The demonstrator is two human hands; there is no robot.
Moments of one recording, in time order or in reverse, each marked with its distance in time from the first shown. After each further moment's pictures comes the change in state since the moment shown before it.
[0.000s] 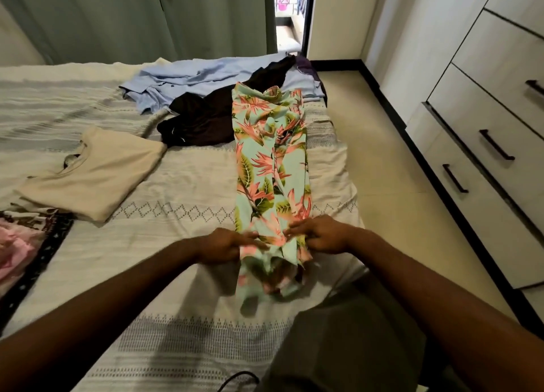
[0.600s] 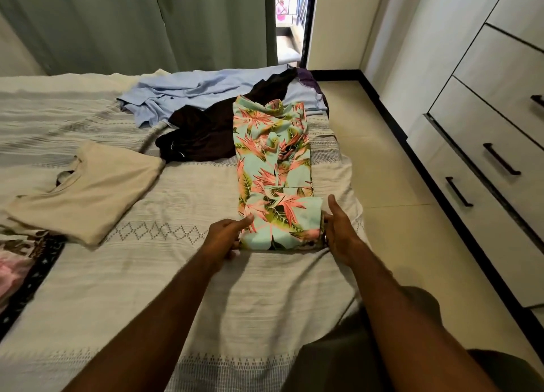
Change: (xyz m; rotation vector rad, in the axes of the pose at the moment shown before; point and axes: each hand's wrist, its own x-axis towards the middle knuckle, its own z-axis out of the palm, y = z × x) left_hand 0.054 -0.016 -0.008 -1.197 0.796 -0.616; right_hand 0.038 0.014 -0.011 1.588 0.650 0.398
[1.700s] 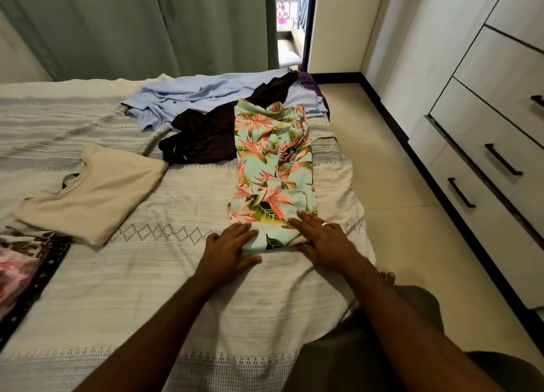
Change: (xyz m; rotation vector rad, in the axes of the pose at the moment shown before) left_hand -0.006 -0.044 -0.022 1.180 -0.008 0.842; right_hand -0.010 0.024 -0.009 -1.635 -0.112 -0.612
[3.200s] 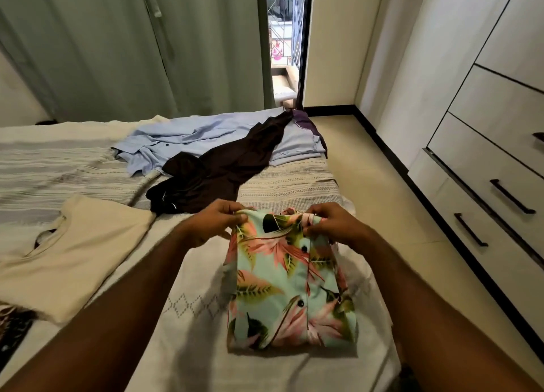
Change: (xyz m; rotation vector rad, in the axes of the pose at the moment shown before) left_hand 0.182 -0.023 -0.118 -0.871 -0.303 -0.179; right_hand 0.111 0.033 -0.124 0.749 0.042 0.190
